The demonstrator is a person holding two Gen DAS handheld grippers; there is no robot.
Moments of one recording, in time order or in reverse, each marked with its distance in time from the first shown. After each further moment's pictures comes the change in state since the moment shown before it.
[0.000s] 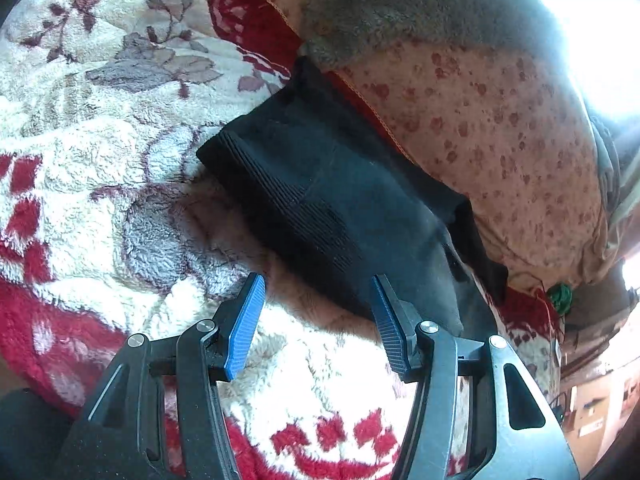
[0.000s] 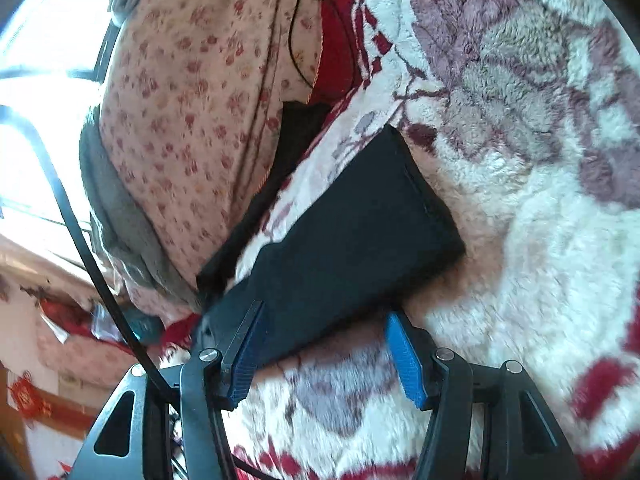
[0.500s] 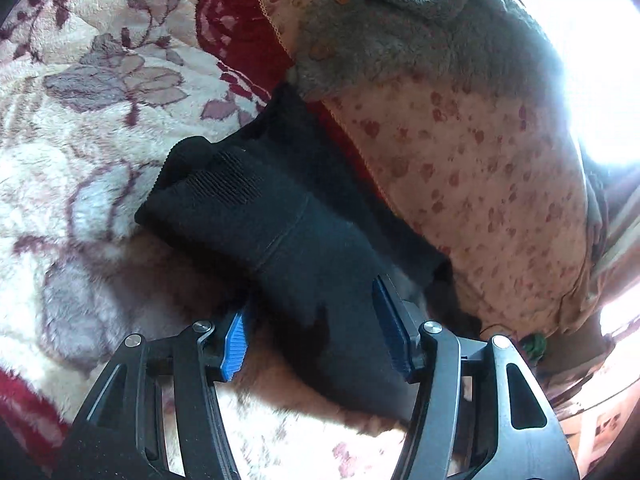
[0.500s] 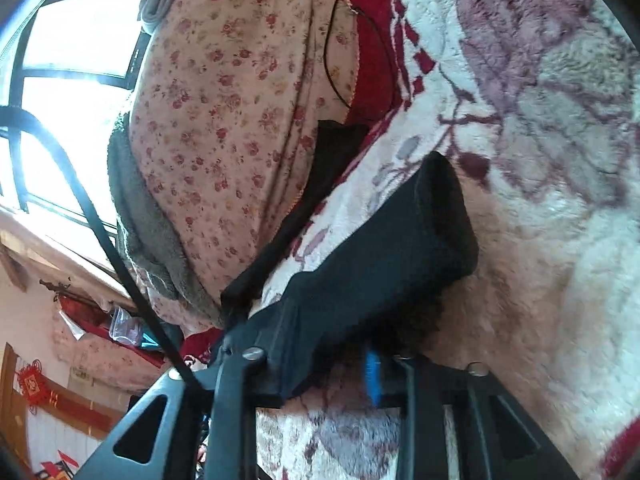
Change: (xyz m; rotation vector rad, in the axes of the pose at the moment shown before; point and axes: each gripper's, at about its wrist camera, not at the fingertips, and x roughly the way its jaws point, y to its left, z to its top) left arm 0.033 -0.009 0.038 -0.104 -0.077 -0.087; right arm 0.019 0.009 0.014 -0.056 -0.077 0.122
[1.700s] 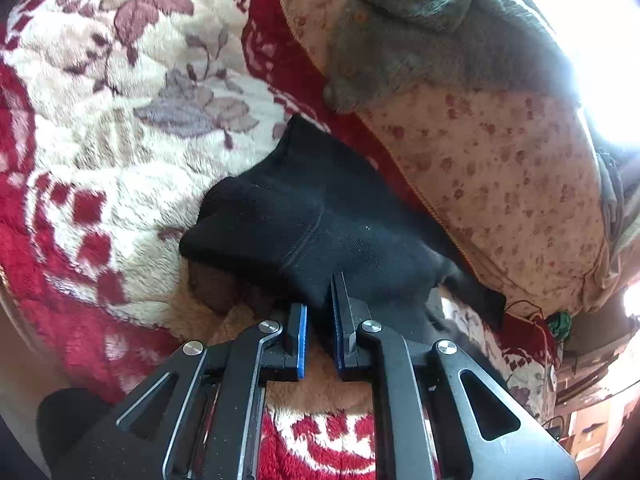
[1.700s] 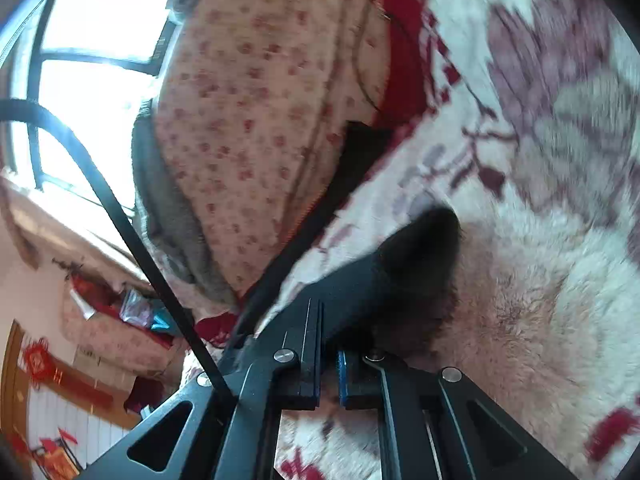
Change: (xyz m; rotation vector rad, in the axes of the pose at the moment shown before) left arm -0.087 0.016 -0.006 0.068 0.009 0.123; right arm -0.033 0.017 0.003 -0.075 0.036 0.052
